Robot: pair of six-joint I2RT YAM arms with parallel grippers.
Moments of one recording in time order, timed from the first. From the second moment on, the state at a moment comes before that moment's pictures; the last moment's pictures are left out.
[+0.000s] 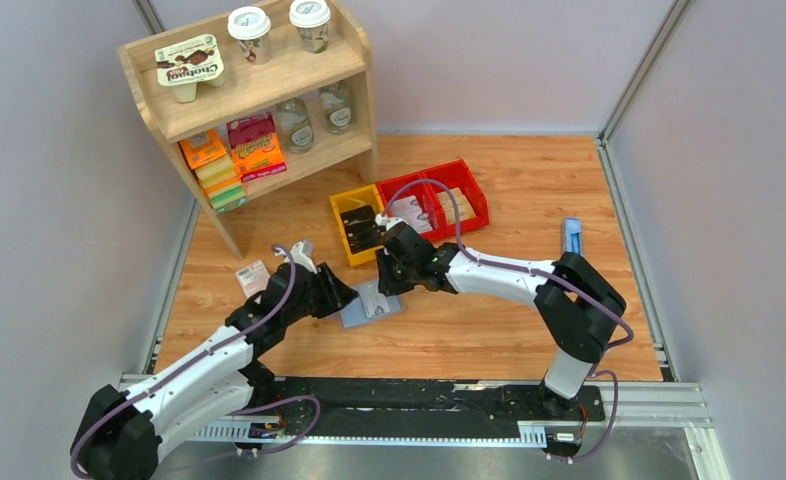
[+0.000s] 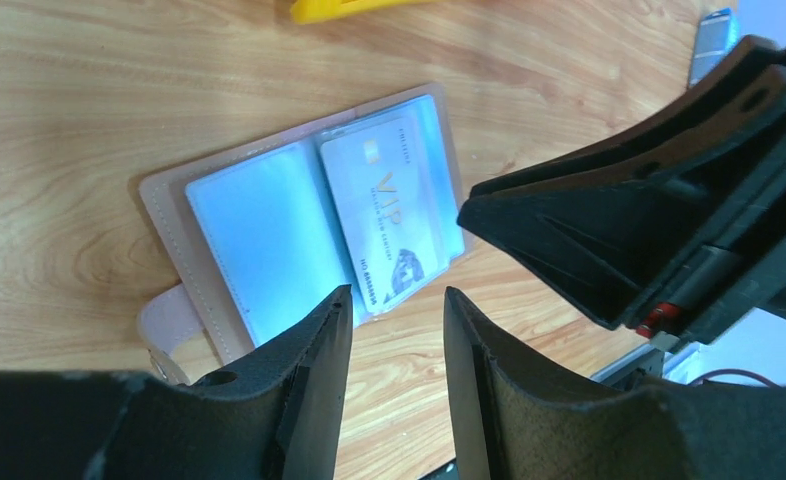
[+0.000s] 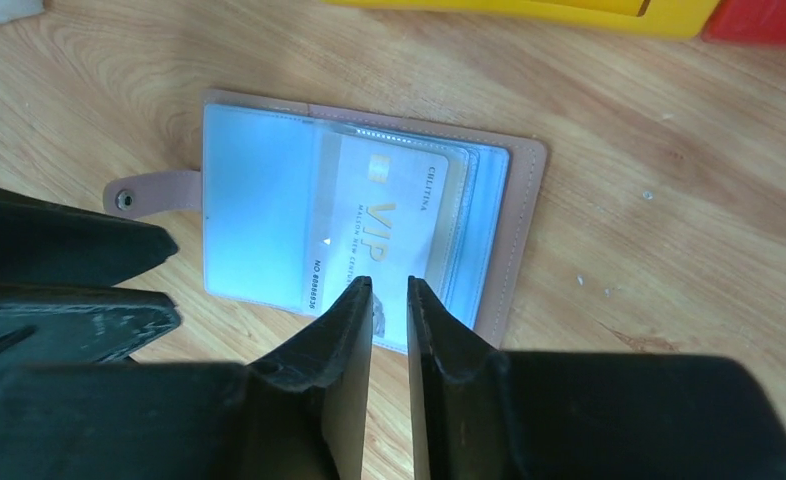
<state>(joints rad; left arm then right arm) -0.60 0.79 0.34 -0.12 0.04 -0.91 0.93 1.73 1.10 -0.24 -0.02 0.55</state>
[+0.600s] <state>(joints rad) -0.60 1.04 0.23 0.16 0.04 -1.01 0.91 1.80 1.02 -0.08 -0.11 0.54</state>
